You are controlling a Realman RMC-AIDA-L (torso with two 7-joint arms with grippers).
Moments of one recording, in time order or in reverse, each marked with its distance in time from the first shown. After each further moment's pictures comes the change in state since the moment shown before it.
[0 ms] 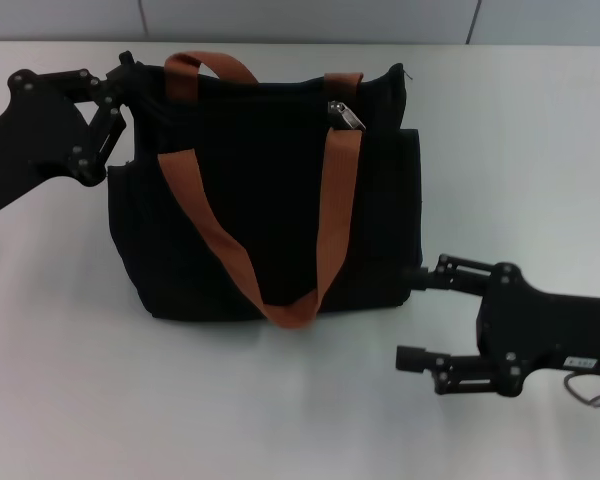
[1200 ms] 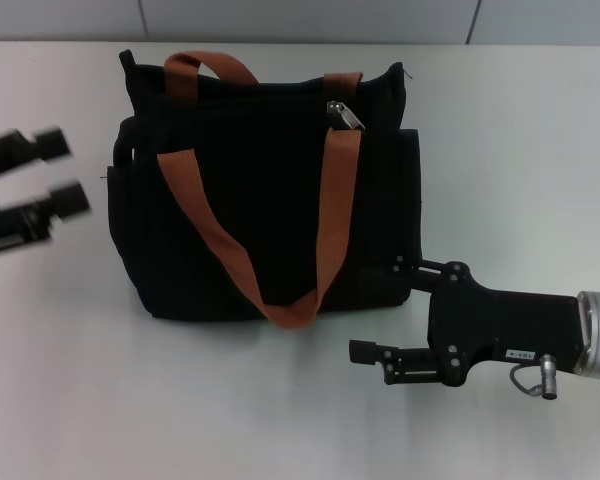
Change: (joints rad) left arm 0.092 0.133 0.025 0.161 0.126 0.281 -0.618; right arm 0.099 0.005 -0.006 0.182 -0.011 0.146 -0.124
